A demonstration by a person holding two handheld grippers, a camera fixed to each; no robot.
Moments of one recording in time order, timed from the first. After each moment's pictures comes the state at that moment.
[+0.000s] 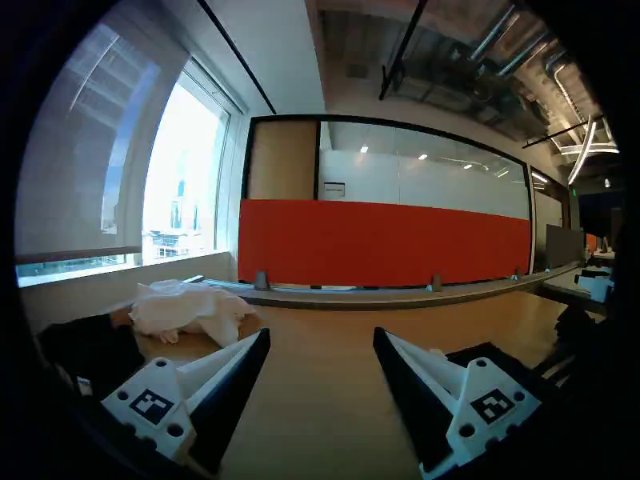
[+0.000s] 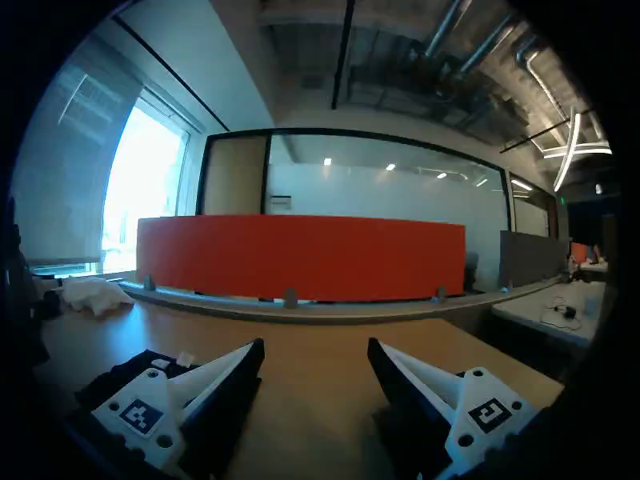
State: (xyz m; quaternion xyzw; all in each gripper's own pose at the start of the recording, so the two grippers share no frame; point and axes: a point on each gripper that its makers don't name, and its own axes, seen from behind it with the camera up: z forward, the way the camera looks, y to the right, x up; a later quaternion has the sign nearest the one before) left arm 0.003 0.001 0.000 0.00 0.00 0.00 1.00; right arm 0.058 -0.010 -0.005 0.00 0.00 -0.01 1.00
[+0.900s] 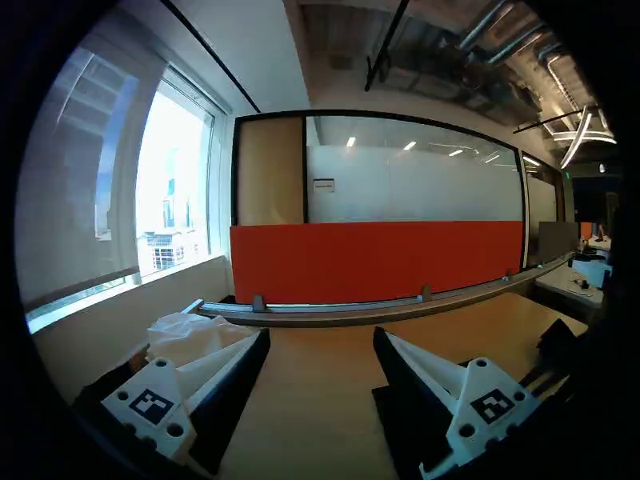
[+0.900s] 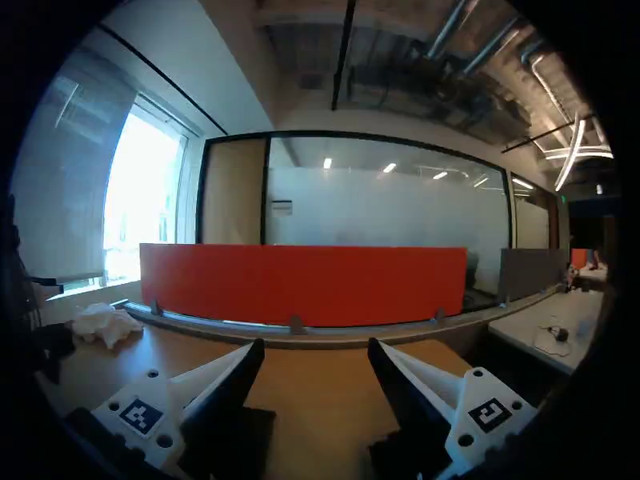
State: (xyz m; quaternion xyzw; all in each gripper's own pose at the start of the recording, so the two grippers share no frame) left arm 0.107 0.015 -0.010 -0.02 -0.03 0.03 1.00; right arm 0.175 -0.024 -0.012 0.01 -0.02 0.00 1.00
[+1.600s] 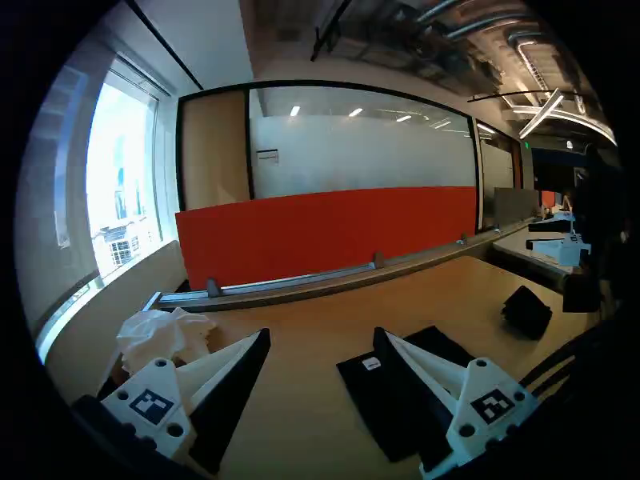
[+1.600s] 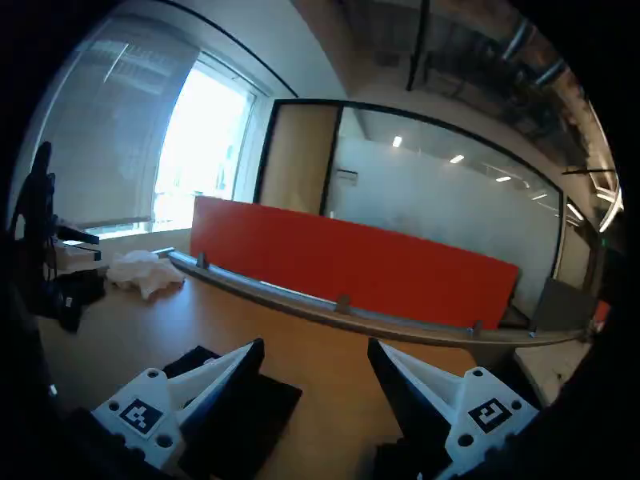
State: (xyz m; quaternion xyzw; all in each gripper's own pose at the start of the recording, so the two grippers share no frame) left arm 0.099 0.055 -0.014 -0.14 -0.11 0.07 0.98; right arm 0.166 -0.075 -0.015 0.14 -0.09 -0.10 0.98
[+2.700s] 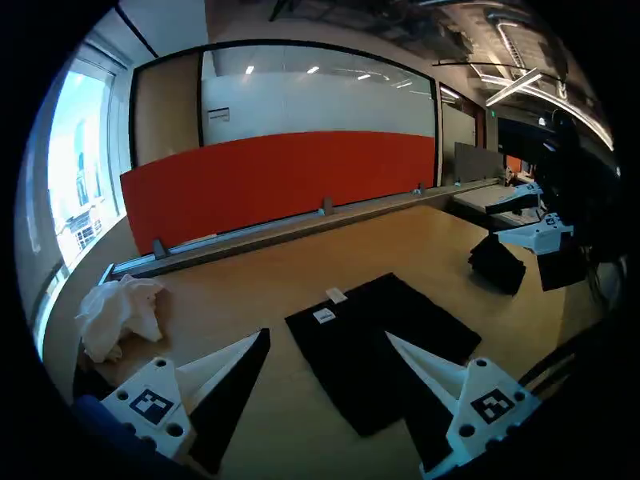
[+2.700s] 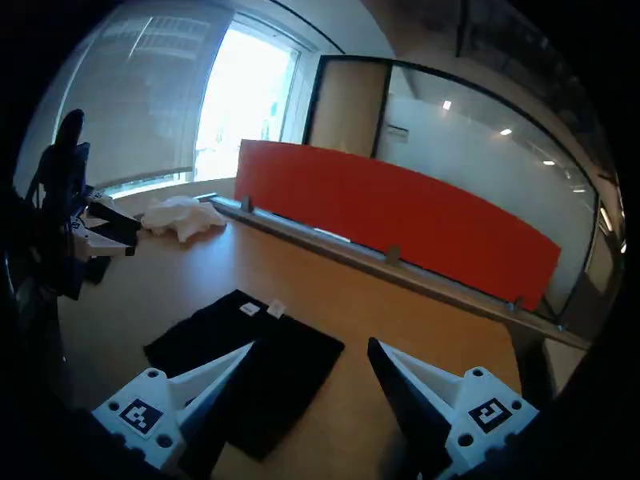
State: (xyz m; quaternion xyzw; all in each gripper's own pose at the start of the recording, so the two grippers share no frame) left arm 0.009 0.110 -0.027 -0.23 -0.20 0.10 0.95; right arm 0.076 -0.101 -0.032 0.22 -0.20 -0.13 0.95
